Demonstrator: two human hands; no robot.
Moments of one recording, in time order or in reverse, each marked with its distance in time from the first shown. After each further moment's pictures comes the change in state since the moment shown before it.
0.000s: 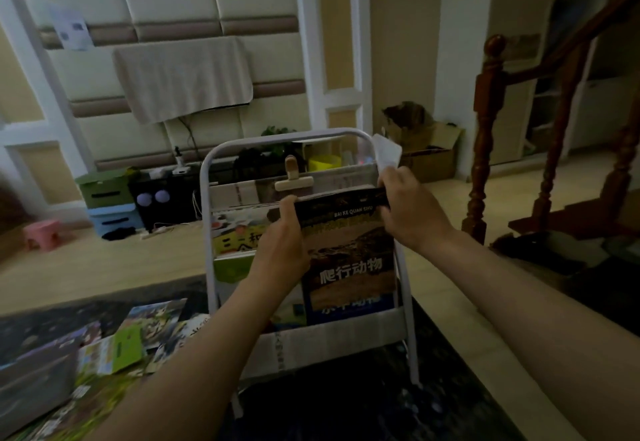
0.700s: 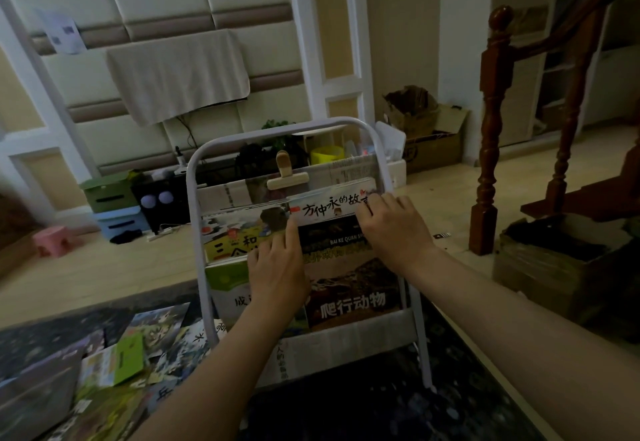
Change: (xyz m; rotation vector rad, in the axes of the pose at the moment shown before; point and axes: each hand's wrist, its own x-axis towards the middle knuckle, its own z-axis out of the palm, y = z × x) left_hand -0.012 -0.023 0.040 0.476 -0.144 -0.151; right_hand -0.013 0.003 0.057 -0.463 -0.045 -0.216
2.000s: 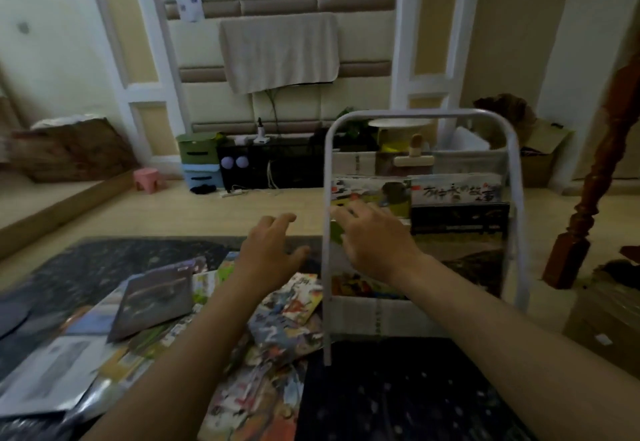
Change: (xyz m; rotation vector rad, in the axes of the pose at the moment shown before) left_hand -0.087 -0.185 -0.074 -0.321 -0.003 -0.199; right_hand 0.033 -0.201 -0.083 0.471 -0.173 -0.213
